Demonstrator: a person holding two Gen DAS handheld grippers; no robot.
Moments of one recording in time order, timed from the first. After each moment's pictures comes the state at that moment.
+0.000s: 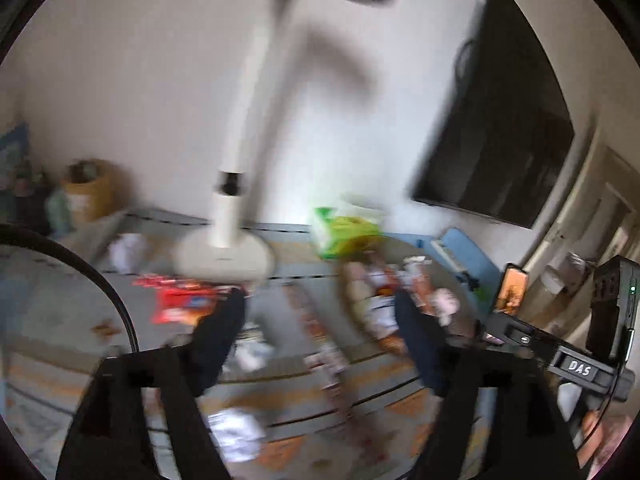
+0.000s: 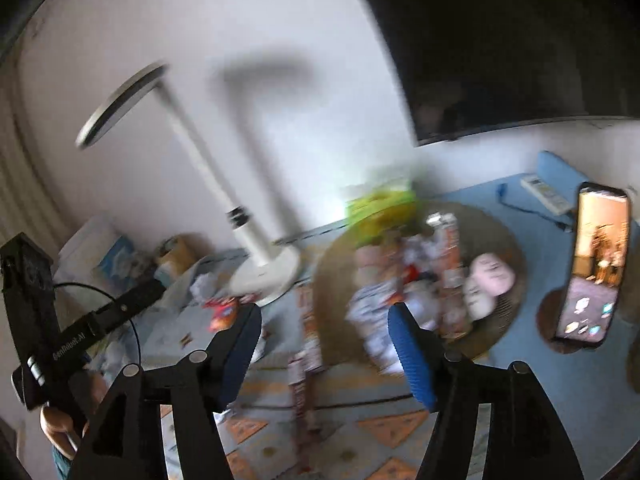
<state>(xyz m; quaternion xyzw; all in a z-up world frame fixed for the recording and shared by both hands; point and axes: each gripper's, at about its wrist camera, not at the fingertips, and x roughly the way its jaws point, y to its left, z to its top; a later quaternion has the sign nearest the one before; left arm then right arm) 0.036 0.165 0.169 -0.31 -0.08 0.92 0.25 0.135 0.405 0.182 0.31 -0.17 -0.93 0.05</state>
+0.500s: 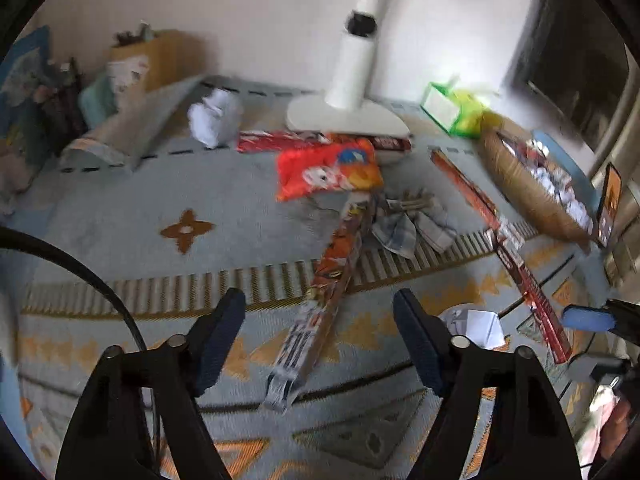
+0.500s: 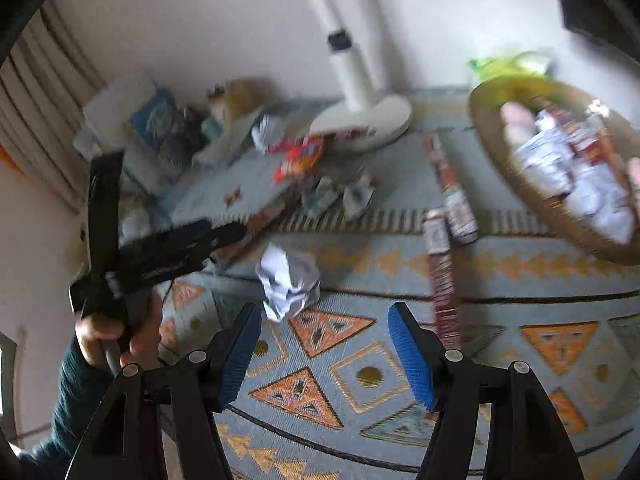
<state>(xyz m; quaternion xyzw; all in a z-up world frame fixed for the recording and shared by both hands) -0.034 0.094 0.021 -0.45 0.02 0.87 0.21 0.111 0.267 0.072 0.46 -0.10 -0.86 0.17</state>
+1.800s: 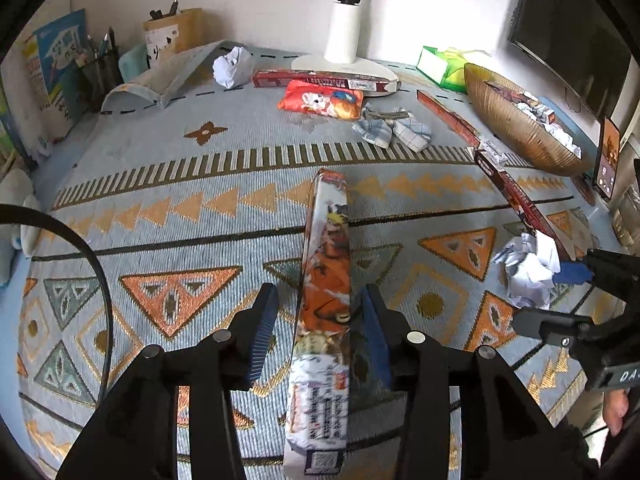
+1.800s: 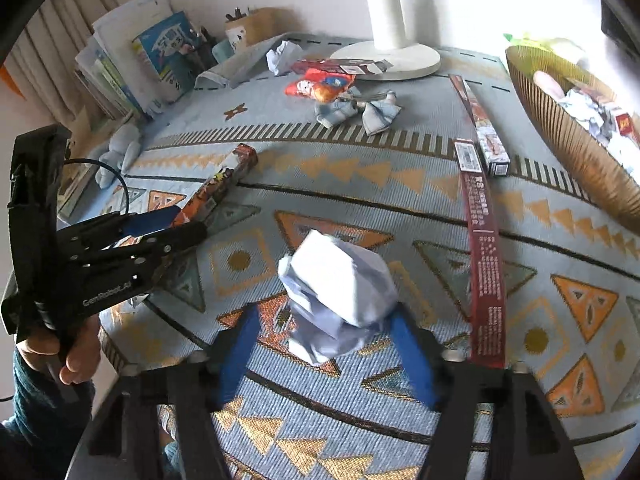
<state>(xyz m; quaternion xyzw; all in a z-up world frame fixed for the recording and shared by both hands) 0.067 0.087 0.009 -0.46 0.04 0.88 0.16 0.133 0.246 0.027 0.51 -0.02 -0.84 0.18</state>
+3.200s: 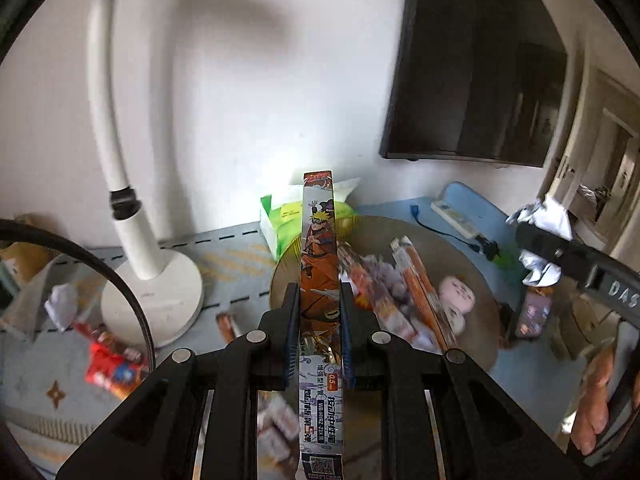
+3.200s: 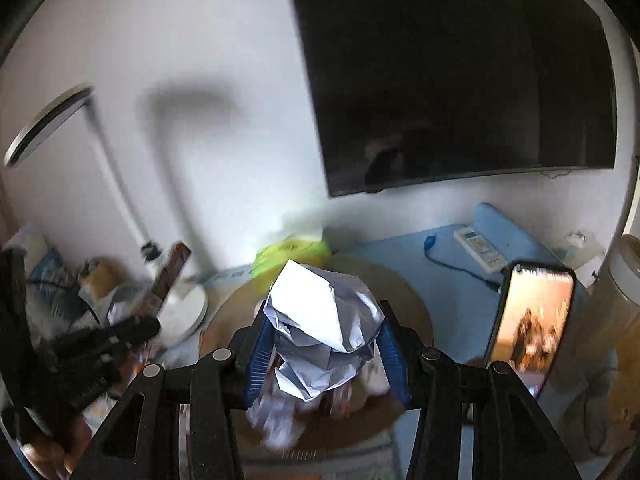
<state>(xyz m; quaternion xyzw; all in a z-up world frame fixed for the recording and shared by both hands) -0.029 0.333 0.141 -0.32 0.04 0.90 0.28 0.082 0.485 0.187 0.28 -0.11 -0.95 -0.08</state>
